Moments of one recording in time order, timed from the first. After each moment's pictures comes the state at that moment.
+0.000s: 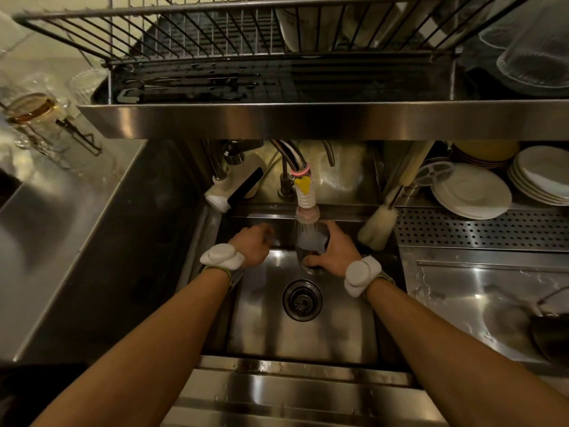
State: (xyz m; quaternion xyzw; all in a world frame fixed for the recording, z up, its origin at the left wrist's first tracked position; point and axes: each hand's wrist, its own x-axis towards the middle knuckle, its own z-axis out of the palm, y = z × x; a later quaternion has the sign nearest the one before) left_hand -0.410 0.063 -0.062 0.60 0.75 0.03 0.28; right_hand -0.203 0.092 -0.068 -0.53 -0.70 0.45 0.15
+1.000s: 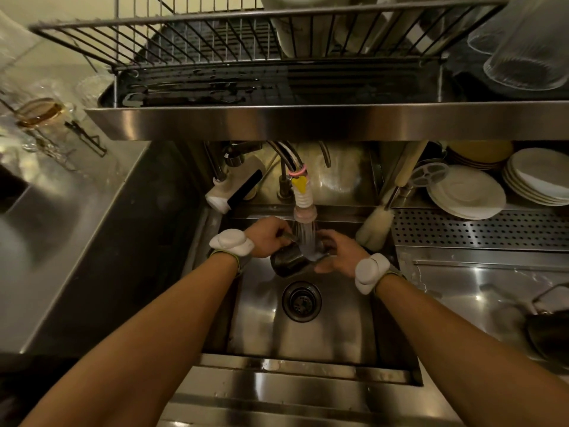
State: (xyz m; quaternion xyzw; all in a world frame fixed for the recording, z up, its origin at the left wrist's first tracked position) left_hand -0.388 0.075 -0.034 0.68 0.65 0.05 0.33; right_hand -0.181 0.096 -0.071 -0.50 -0.70 0.51 0.07
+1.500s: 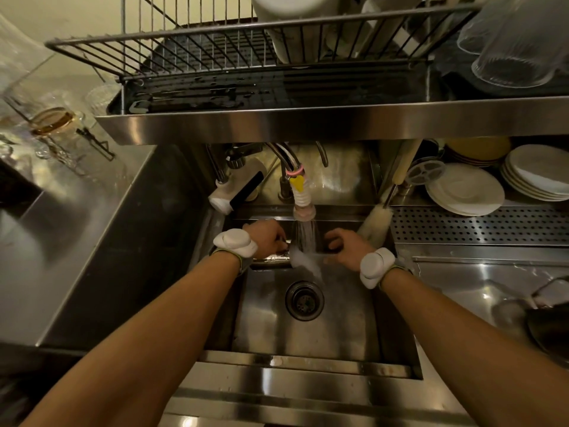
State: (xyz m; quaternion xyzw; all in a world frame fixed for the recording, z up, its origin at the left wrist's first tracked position) left_hand -0.387 0.069 -0.020 0.70 0.67 -0.08 0.25; right_hand -0.172 0.102 -0.068 -0.54 -0.73 0.42 0.02
